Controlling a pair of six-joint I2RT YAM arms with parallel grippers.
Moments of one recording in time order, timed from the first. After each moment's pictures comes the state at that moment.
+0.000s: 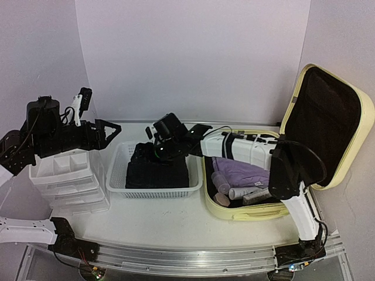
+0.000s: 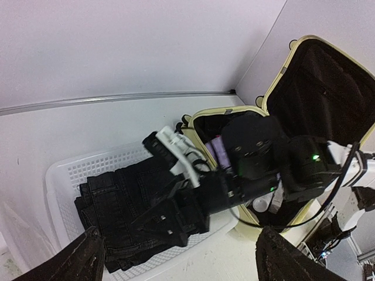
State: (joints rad) left arm -0.82 0.81 1.12 -0.63 -0.13 -0.41; right arm 1.02 2.34 2.09 -0.43 -0.22 0.69
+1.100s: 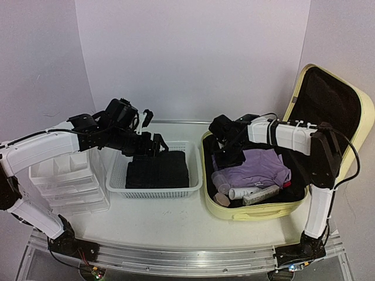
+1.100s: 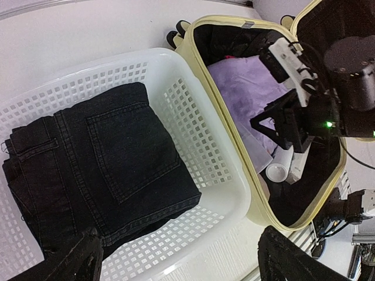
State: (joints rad) left arm -0.82 1.40 1.24 -0.56 0.06 -0.53; right arm 0.73 1.91 1.52 -0.90 0.20 0.46
